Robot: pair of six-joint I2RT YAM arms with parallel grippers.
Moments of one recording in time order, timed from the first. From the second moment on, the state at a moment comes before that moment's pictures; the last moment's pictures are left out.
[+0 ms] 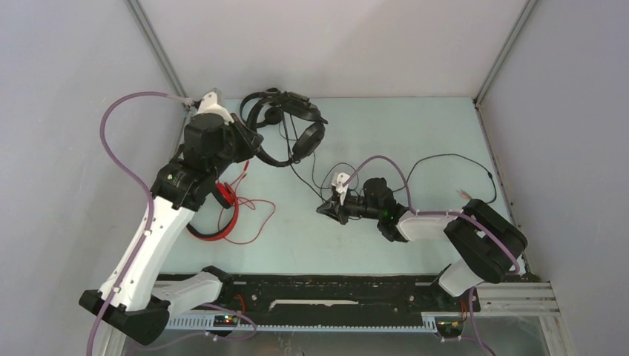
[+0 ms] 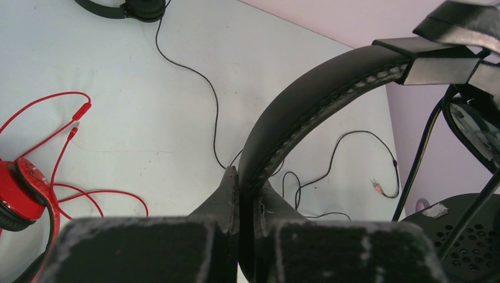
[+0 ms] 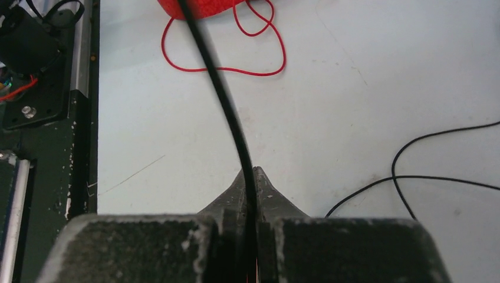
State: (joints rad) left arm -0.44 1.07 1.35 -0.67 -0.17 -0.64; right arm 0.78 1.54 0.55 0.75 -0.55 -0.06
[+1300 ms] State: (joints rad) left arm -0.45 0.91 1.07 -0.53 0.30 0.47; right arm 0.46 1.46 0.92 0.23 -1.05 0.71
